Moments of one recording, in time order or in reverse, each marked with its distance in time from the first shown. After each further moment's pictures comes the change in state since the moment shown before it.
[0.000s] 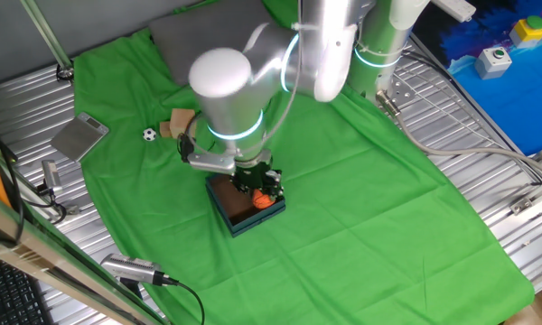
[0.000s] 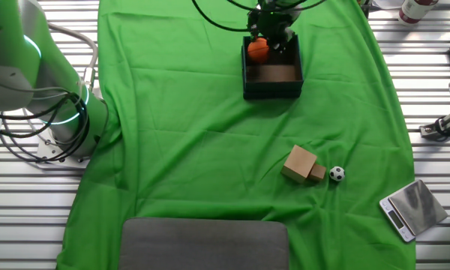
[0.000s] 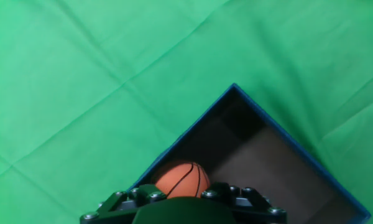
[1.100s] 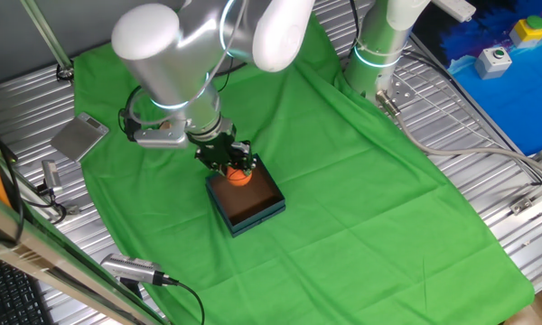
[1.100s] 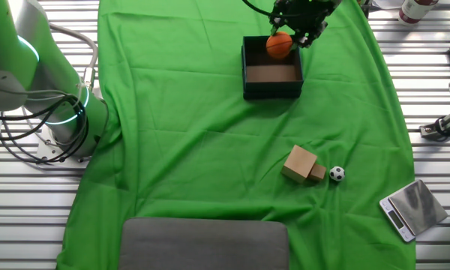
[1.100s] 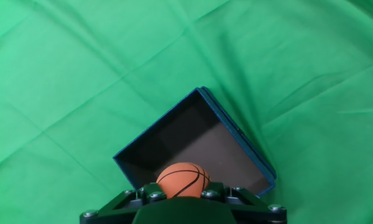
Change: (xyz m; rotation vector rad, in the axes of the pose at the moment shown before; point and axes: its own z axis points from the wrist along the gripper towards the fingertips) arm 0.003 -0.038 -0.077 -0.058 0.072 -0.055
